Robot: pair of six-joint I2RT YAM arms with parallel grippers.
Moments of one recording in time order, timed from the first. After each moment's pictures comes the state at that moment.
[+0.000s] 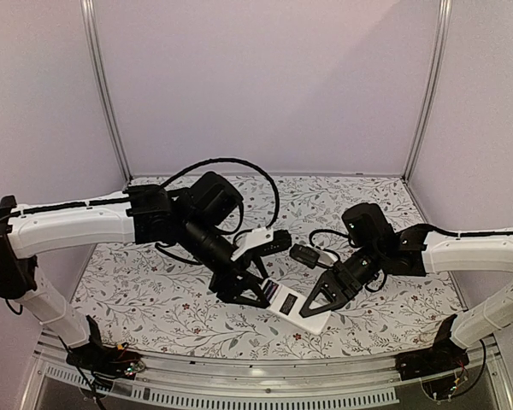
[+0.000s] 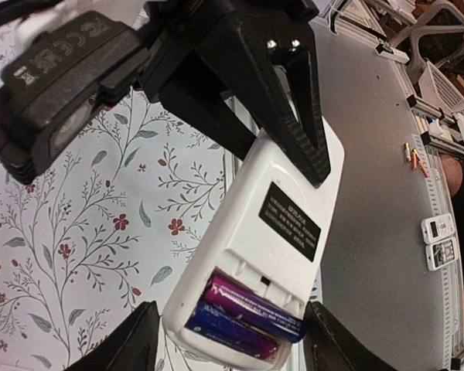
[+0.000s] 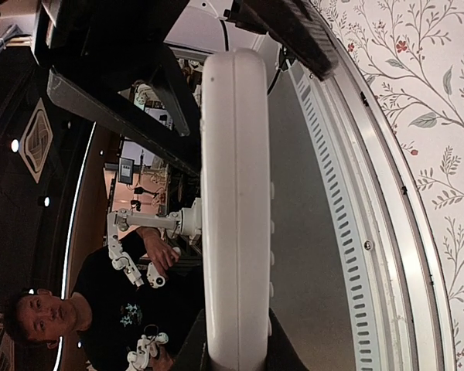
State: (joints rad) left arm -1.07 1.54 1.29 -0.66 0.58 0.20; right arm 0.89 1.35 0.77 -0.11 -1.20 0.62
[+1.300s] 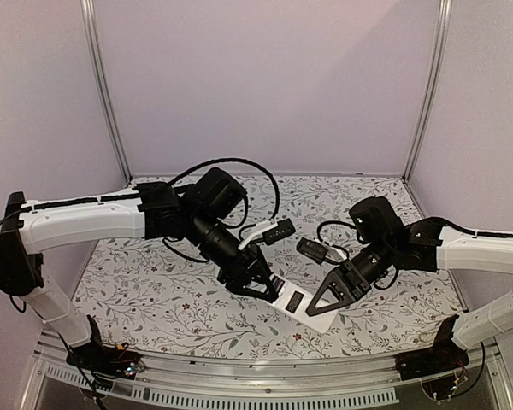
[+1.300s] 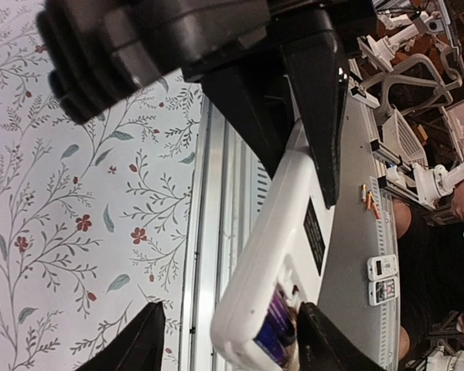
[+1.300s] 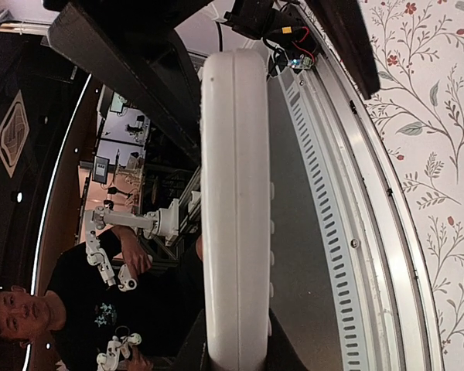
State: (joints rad) left arm -1.03 1.60 1.32 -0.61 0.73 -0.02; right arm 0.90 1.26 0.82 -0.29 -1.12 0.50
